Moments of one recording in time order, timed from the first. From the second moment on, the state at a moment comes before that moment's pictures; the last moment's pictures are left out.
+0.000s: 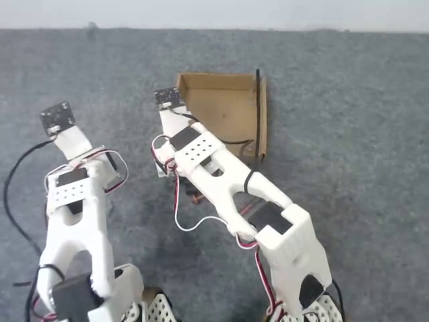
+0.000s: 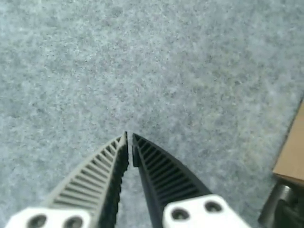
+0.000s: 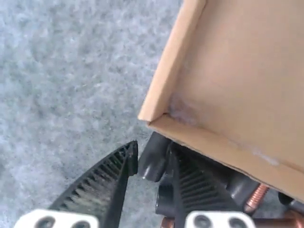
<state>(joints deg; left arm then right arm) -25.2 -19.6 56.1 35.6 14.8 -46.4 30.6 -12.0 61.2 -24.5</state>
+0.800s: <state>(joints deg) -25.3 -19.6 56.1 35.6 14.8 -47.4 38.6 -19.6 64.6 -25.2</state>
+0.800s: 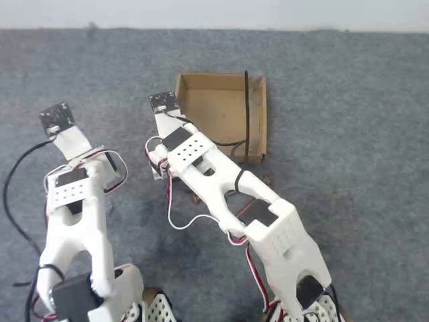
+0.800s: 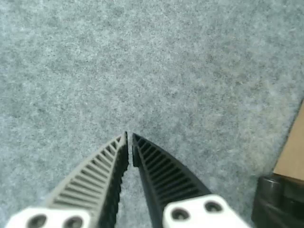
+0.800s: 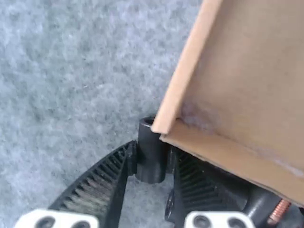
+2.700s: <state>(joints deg) -25.1 -19.6 56.1 35.6 14.7 -30.1 14.0 -18.6 98.7 -12.6</state>
